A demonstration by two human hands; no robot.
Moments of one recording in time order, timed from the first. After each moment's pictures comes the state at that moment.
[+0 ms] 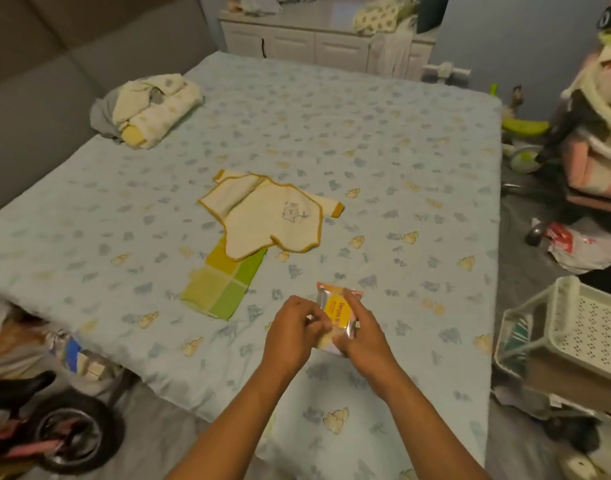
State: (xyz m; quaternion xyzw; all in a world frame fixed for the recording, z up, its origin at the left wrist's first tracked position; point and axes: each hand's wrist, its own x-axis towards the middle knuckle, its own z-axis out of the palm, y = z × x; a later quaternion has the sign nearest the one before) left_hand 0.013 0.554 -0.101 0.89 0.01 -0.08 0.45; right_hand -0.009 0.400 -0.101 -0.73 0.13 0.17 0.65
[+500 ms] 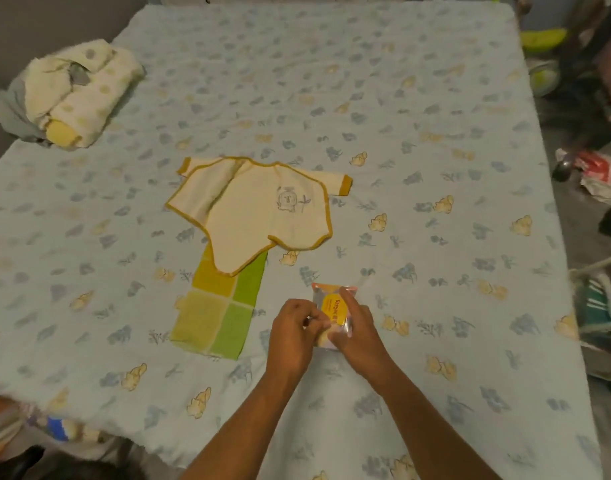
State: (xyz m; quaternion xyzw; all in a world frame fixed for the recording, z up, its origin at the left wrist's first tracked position) left_hand 0.138 0.622 -0.235 0.88 0.01 -0.12 0.46; right_hand 0.108 0.485 -0.246 -0.76 0.18 0.17 0.60
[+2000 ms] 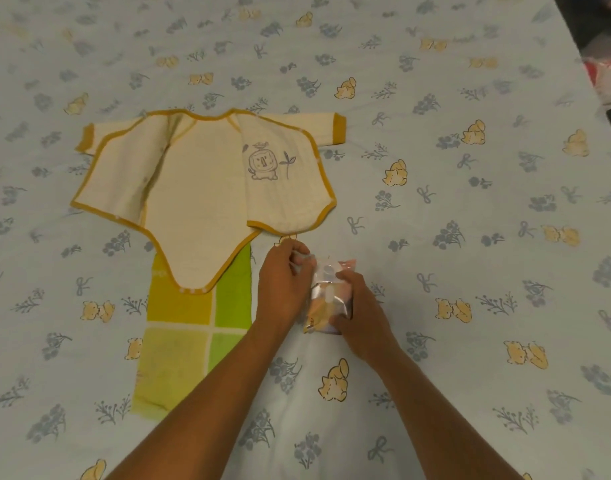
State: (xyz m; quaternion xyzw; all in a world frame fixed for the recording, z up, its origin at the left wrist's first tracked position) left_hand 0.292 0.656 -0.369 0.88 -0.06 -0.11 0.45; right_hand 0.186 0.541 -0.393 -0.81 0.26 0.08 0.52
